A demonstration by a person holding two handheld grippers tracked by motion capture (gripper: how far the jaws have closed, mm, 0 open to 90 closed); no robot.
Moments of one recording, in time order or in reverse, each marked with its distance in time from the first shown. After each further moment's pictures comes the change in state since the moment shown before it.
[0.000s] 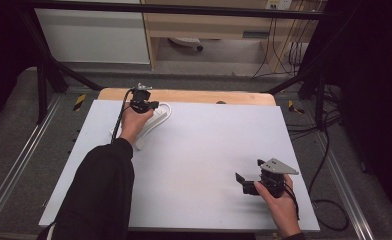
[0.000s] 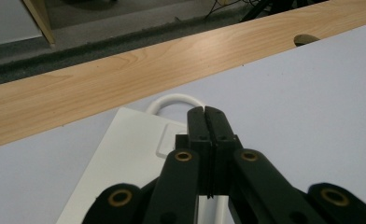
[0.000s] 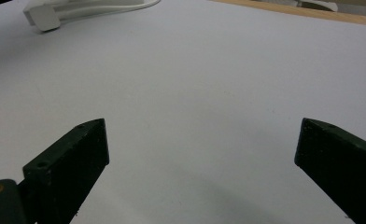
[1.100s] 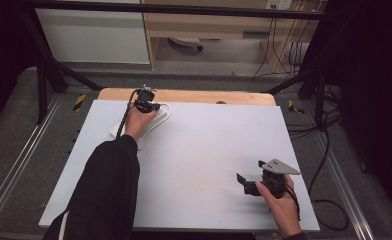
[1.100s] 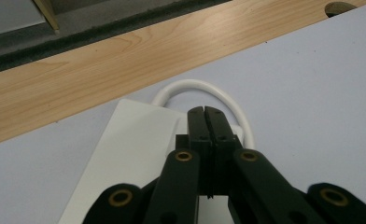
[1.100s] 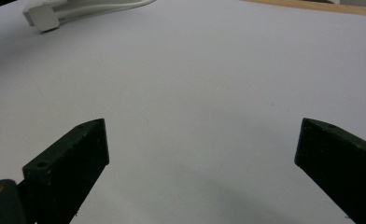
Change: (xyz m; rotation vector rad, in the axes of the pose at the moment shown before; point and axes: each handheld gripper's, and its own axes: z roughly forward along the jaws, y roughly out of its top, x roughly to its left) left arm 0.004 -0.001 0.028 0.082 0.040 0.037; right arm -0.003 -0.003 -0.001 0.007 0.008 0.020
